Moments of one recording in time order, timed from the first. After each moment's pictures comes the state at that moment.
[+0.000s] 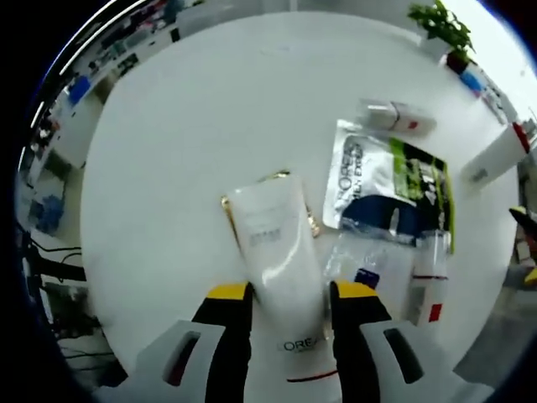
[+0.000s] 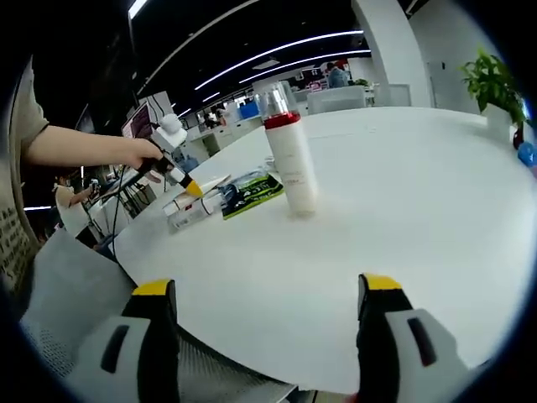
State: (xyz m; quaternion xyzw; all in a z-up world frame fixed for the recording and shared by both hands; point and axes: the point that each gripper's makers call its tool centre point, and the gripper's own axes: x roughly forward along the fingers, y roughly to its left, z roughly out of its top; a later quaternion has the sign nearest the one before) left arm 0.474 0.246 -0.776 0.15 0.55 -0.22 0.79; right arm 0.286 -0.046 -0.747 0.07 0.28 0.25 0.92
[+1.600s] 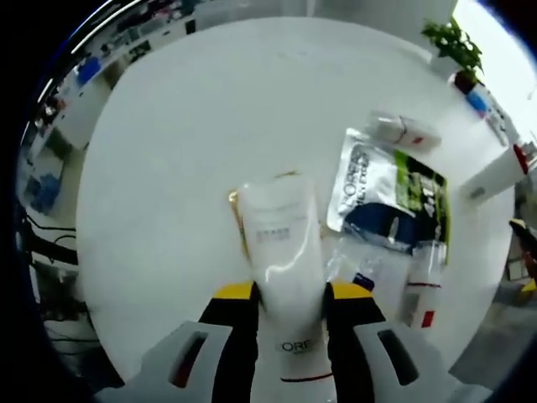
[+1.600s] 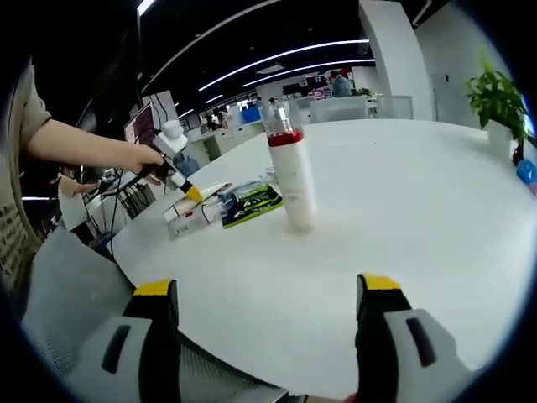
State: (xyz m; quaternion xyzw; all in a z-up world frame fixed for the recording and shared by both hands) left arm 0.467 0.243 -0.770 0.10 0.55 -0.21 0.80; right arm 0.292 -0.054 -0.730 0.05 0.26 0.25 0.93
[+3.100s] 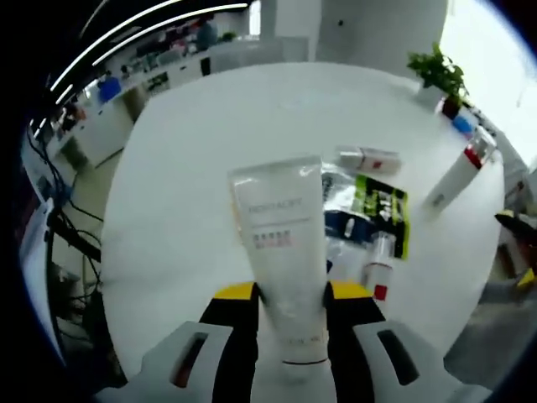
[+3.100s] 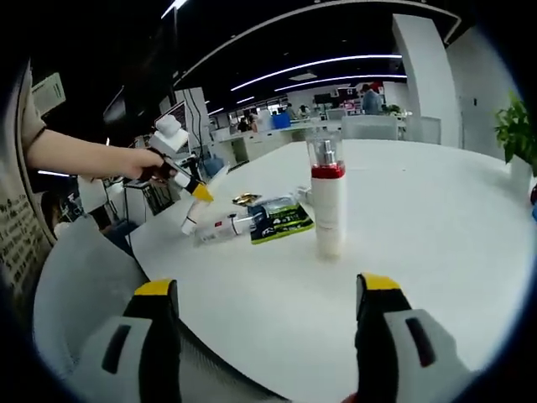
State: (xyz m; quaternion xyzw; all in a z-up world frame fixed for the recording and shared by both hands) left arm 0.427 0.247 -0.716 0.07 0.44 -0.20 0.87; right arm 0.289 -0.021 -0.694 0.01 0.23 0.32 0.92
